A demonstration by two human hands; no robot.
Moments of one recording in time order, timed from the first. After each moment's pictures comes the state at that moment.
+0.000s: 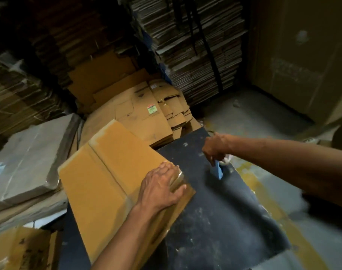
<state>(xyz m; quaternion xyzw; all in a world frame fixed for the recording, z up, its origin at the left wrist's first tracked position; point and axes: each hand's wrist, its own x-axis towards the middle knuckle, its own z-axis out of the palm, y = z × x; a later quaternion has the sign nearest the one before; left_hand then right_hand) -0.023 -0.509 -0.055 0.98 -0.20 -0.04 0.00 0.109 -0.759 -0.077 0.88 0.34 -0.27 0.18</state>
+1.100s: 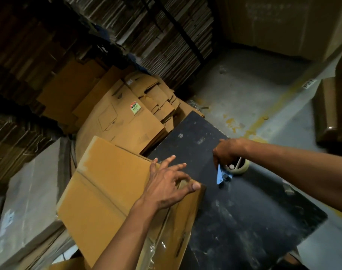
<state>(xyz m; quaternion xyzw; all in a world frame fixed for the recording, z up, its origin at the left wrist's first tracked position) 0.048 -0.533 -0.060 0.92 -0.31 -0.22 -0.08 0.097 -0.777 -0.197 0.90 0.24 -0.36 -0.05</state>
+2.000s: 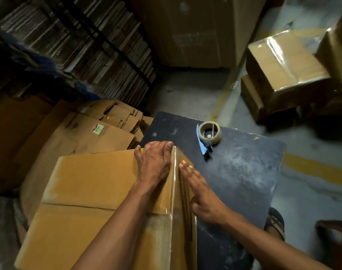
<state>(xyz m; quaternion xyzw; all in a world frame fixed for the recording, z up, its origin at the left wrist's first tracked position) 0.058 -0.479 -0.102 0.93 -0.35 -0.08 0.09 -0.120 -0.538 -0.201 0.82 -0.10 0.08 -0.55</state>
